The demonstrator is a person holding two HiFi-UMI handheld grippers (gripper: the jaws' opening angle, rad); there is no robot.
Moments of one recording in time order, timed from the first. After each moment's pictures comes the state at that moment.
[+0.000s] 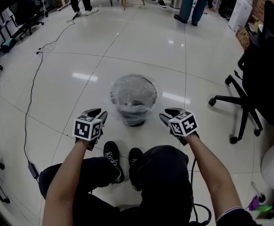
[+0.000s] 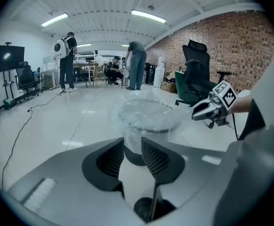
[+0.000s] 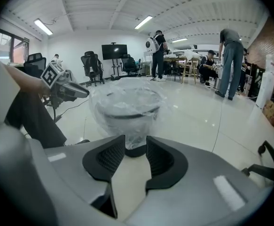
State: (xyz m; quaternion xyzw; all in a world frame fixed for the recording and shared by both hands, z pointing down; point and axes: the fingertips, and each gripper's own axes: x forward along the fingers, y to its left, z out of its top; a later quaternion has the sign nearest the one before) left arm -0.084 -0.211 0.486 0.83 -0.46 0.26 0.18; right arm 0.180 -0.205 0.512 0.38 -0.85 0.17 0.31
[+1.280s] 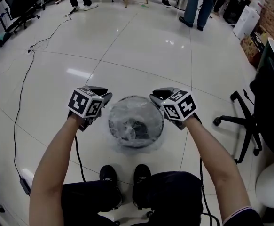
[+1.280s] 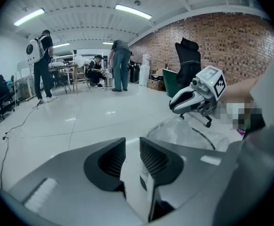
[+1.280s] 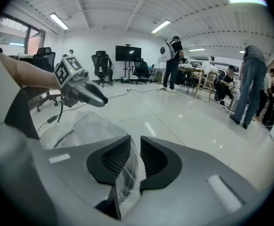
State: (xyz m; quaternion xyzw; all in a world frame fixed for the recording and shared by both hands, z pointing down) left arm -0.054 -0.405 0.439 0.88 -0.36 0.29 0.14; right arm 0.105 -0.399 0.435 0.32 -0.89 0.09 0.32
